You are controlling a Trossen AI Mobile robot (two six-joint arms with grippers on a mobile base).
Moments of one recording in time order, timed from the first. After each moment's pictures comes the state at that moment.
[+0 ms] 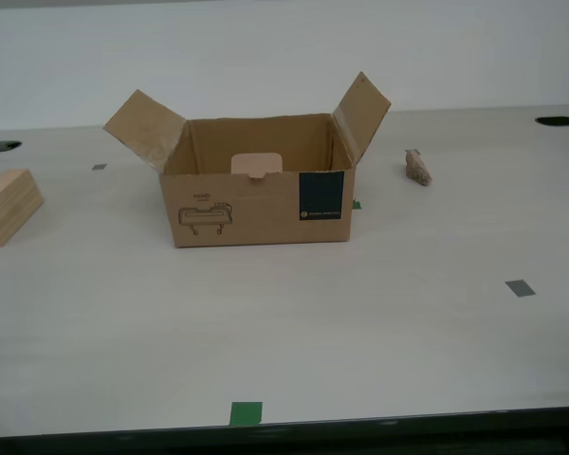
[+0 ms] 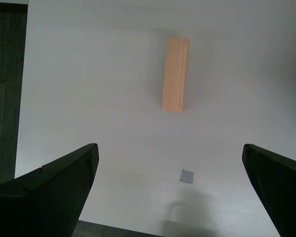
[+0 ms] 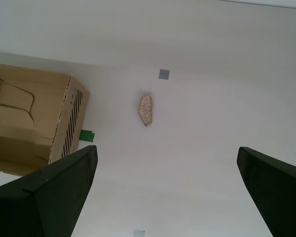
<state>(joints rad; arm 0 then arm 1) 0.10 1.53 1.74 -1.19 -0.10 -0.05 0.28 1.37 1.46 -1.28 -0.09 0.16</state>
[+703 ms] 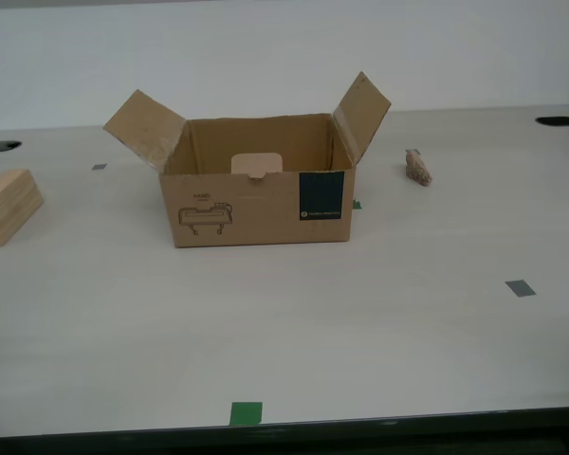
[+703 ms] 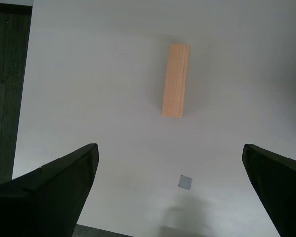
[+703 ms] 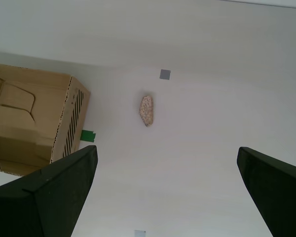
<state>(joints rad) 0.10 1.53 1.74 -1.19 -0.10 -0.05 0.28 1.37 1.46 -1.26 -0.09 0.13</state>
